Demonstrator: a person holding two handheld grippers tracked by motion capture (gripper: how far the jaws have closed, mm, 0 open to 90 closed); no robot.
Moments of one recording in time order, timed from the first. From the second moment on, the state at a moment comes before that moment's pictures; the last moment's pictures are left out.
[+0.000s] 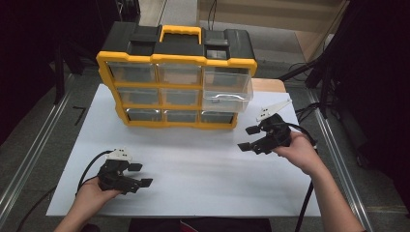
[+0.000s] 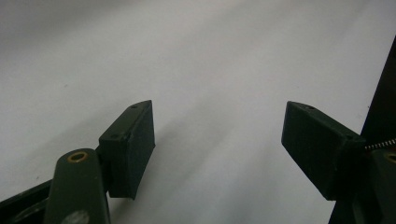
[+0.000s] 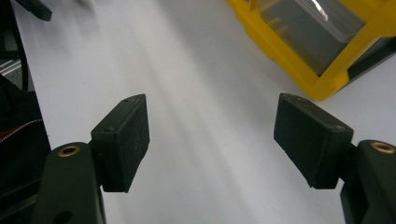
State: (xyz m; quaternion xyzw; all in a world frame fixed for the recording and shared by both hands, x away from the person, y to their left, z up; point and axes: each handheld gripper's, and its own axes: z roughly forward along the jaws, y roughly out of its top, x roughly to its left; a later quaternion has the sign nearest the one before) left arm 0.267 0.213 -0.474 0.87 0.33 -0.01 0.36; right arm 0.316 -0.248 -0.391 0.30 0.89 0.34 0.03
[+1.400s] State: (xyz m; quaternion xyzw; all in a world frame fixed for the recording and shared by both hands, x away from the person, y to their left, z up) left arm 0.266 0.212 -0.474 0.87 0.33 -0.01 0.36; right arm 0.261 -0.249 -0.468 0.39 0.85 0.35 0.02
